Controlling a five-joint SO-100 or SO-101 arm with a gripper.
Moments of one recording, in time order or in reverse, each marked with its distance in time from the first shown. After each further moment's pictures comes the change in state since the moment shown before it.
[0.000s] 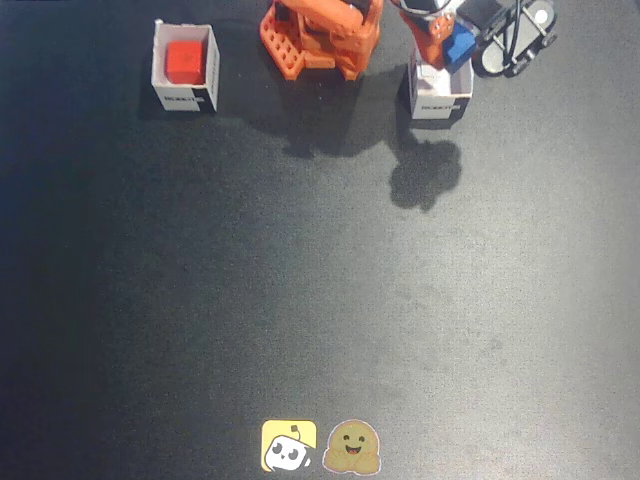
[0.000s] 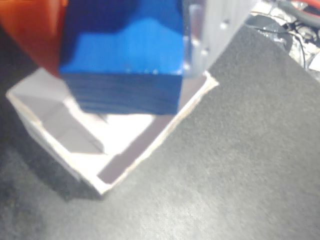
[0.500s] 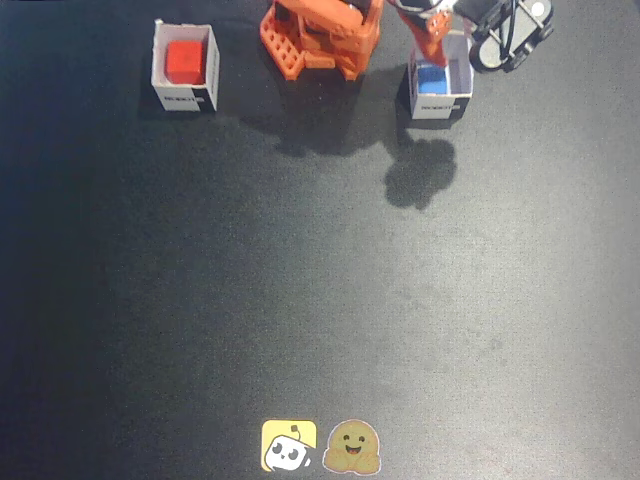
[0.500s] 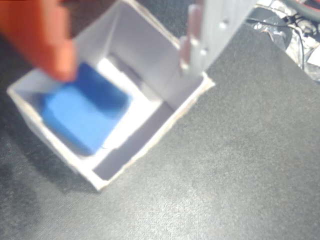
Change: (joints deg) arm 0.2 2.0 0.4 0.2 -1.1
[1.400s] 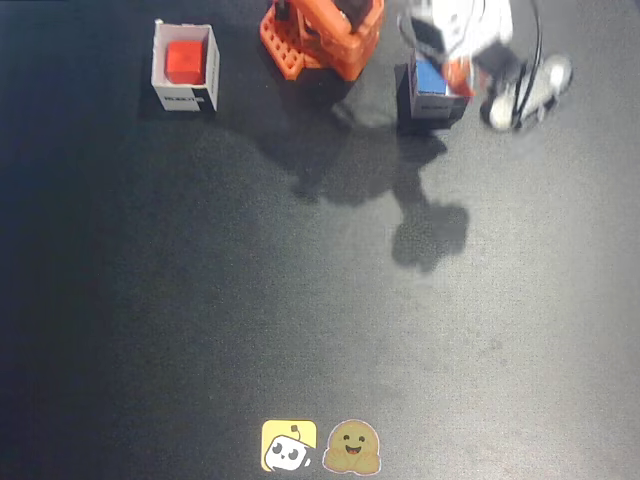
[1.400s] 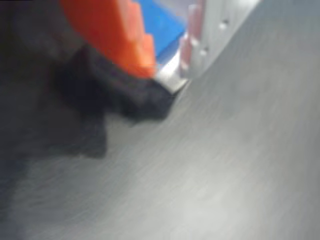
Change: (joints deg) arm 18.2 -21.6 -12.2 -6.0 -7.6
